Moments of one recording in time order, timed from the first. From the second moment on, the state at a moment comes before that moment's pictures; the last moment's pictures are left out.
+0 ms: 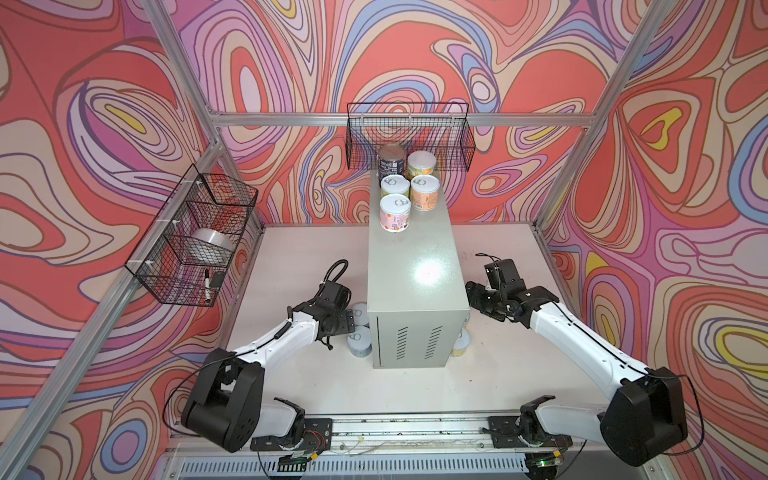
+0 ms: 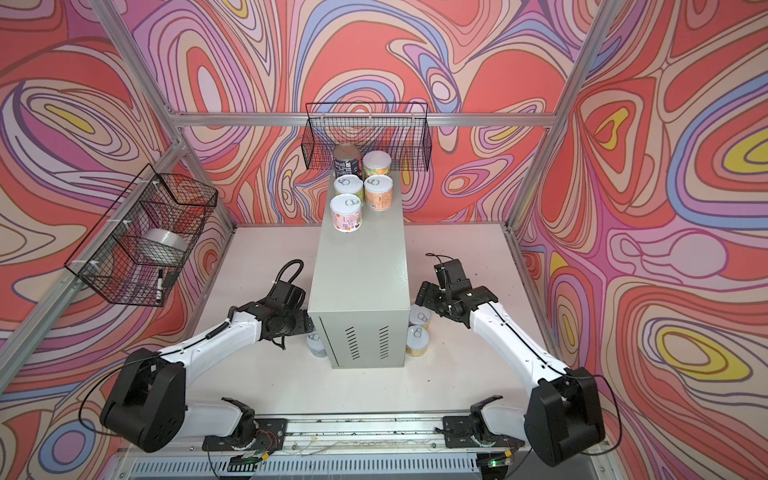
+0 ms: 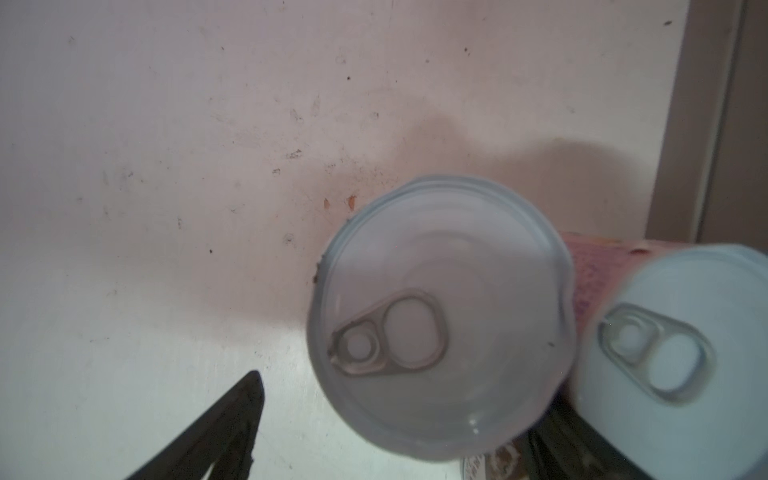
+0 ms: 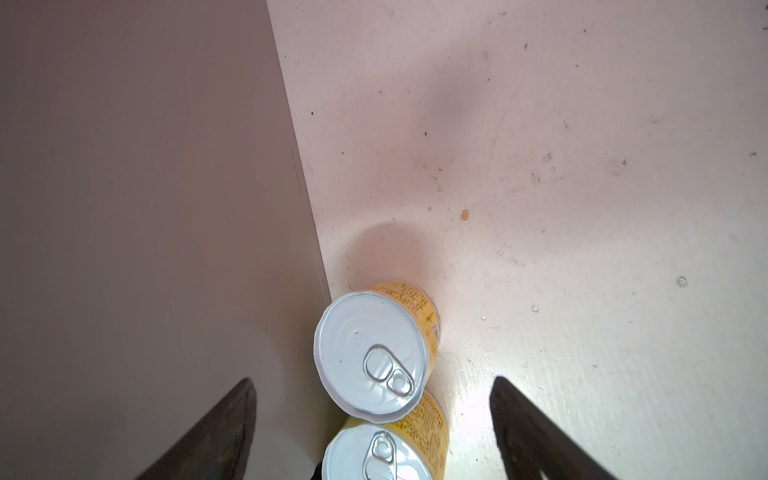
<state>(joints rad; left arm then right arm) -0.38 1.41 0.76 -0.54 -0.20 -0.55 0.32 1.27 0.95 -0.63 -0.02 0.68</state>
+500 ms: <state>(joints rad) -0.35 1.53 0.83 -0.48 -0.25 -0.54 0.32 1.30 0.97 -0.63 -0.01 0.67</state>
